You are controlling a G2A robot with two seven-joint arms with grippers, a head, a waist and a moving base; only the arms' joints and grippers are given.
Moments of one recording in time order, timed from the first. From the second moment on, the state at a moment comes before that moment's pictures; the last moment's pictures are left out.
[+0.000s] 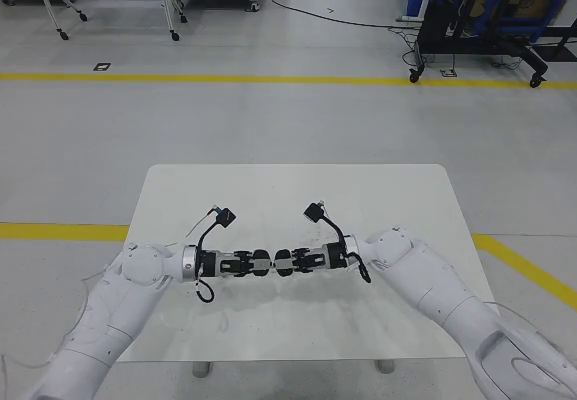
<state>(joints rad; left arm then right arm) 1.05 -1.07 -1.00 -1.20 -0.27 -0.66 -1.15 -0.83 -1.23 0.63 -0.95 0.42 -0.78 1.04</state>
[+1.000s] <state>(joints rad) 1.17 -1.00 -1.30 -1.30 -0.09 -0.76 -0.87 -0.93 -1.11 0.77 -0.91 0.60 -0.99 0.83</state>
